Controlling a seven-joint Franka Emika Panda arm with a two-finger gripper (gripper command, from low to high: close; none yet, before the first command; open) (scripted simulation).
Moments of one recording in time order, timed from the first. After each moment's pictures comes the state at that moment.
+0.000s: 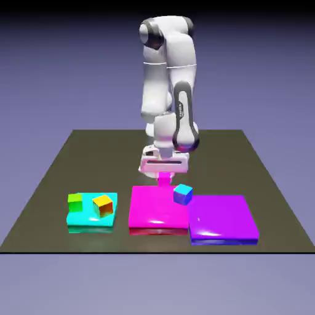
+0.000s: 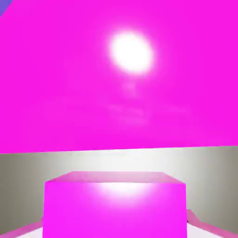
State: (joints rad) arm -1.87 0.12 2.39 -2.99 2.22 3.33 -0.91
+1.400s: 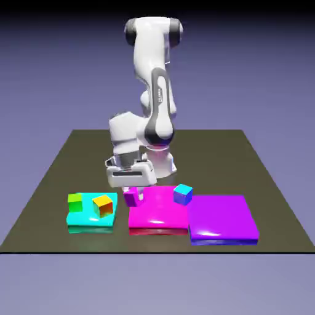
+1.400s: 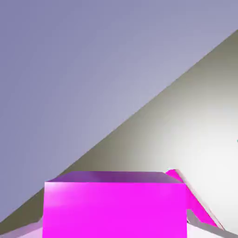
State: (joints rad) arm -1.15 0.01 0.98 -2.63 0.82 2.86 0.56
